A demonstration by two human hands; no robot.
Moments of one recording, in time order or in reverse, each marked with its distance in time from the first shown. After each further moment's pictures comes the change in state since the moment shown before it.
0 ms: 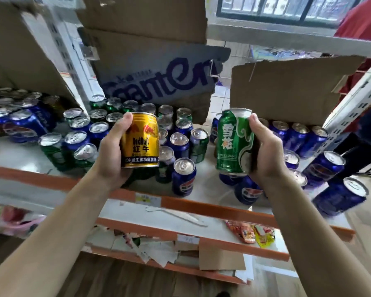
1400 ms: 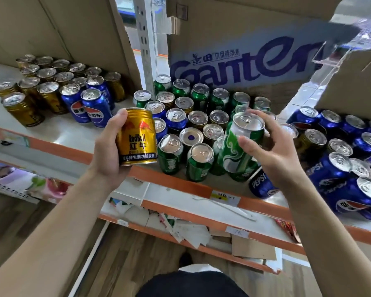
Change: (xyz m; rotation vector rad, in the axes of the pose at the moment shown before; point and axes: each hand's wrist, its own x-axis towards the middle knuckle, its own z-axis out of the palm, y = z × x) left_hand 0.016 0.046 -0.215 -0.017 0.128 -0.049; right_hand 0.034 0.107 0.153 -0.682 -0.193 -0.311
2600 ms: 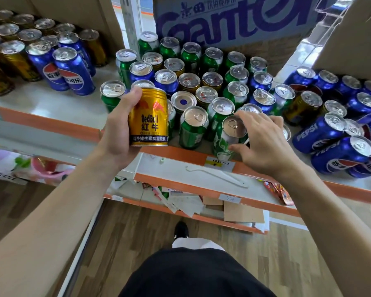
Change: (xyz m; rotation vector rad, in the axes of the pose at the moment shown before) left_hand -0.010 -0.036 0.013 0.004 -0.120 -0.127; right_hand -0.038 0.039 0.004 -1.057 -0.147 -0.157
